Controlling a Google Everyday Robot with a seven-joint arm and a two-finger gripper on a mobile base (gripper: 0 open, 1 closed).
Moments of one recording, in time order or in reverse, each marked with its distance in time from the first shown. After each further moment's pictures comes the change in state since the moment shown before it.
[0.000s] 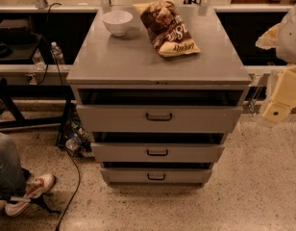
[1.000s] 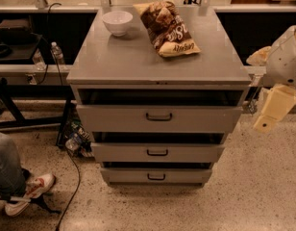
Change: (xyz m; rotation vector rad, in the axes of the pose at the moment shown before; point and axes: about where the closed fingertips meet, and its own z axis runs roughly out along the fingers) arm 0.012 -0.006 0.053 -0.034 -0.079 -0.014
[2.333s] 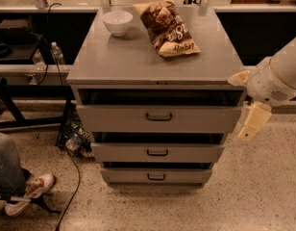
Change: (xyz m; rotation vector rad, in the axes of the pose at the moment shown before) arm 0.015 -0.011 0.085 -0.099 -0.122 -0.021
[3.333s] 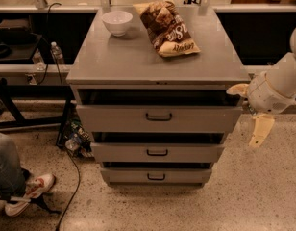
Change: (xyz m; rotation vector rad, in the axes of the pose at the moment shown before) arm 0.054 -0.016 0.042 -0.064 0.061 -0.189
